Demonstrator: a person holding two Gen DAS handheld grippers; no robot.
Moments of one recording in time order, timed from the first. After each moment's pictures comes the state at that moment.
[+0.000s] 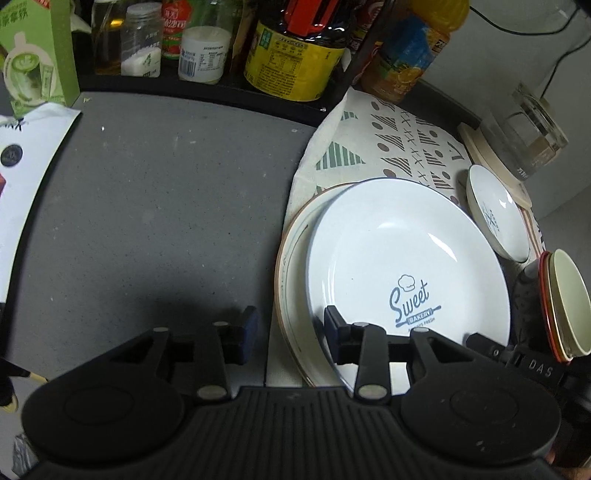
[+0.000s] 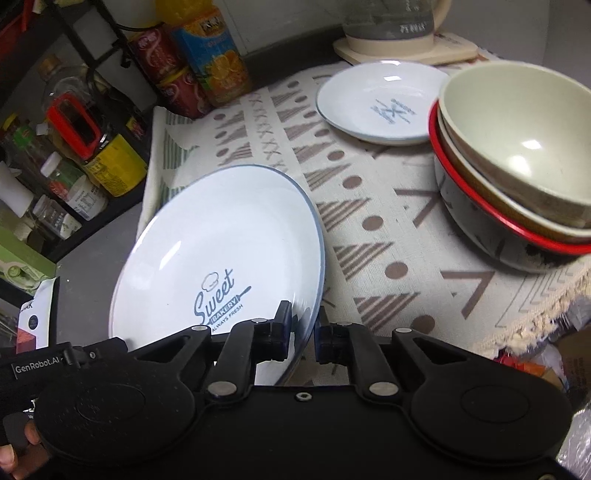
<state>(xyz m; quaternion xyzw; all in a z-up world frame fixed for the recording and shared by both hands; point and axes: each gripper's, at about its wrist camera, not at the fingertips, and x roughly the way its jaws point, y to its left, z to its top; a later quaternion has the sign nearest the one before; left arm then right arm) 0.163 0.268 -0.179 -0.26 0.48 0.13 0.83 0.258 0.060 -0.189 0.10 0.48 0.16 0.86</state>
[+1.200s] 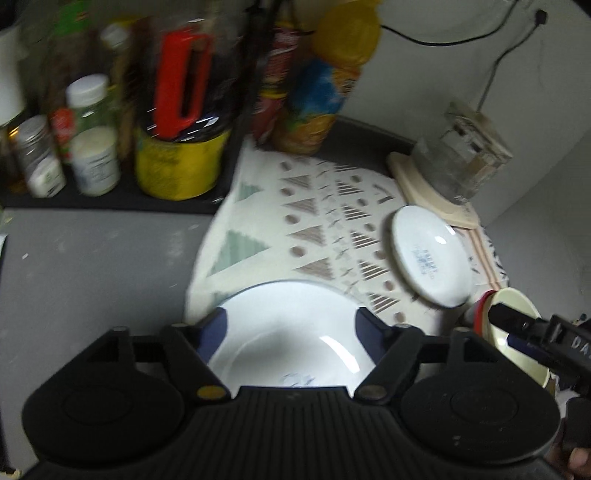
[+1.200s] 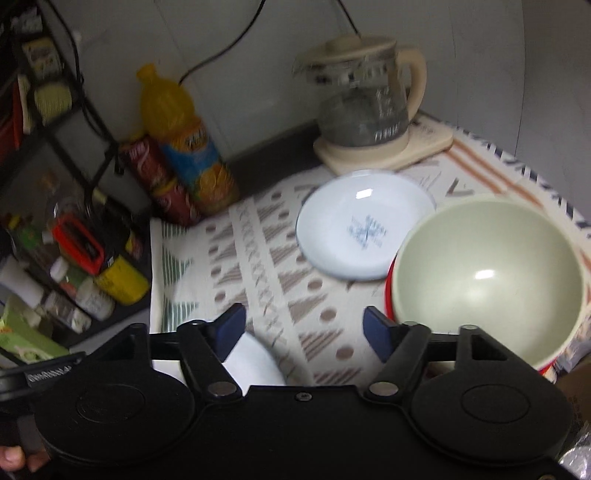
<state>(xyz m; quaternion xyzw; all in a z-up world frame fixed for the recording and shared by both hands) 0.250 0.241 -0.115 -0.21 0.44 0.05 0.87 0.302 0.019 -0.113 0.13 0.39 0.14 0.90</state>
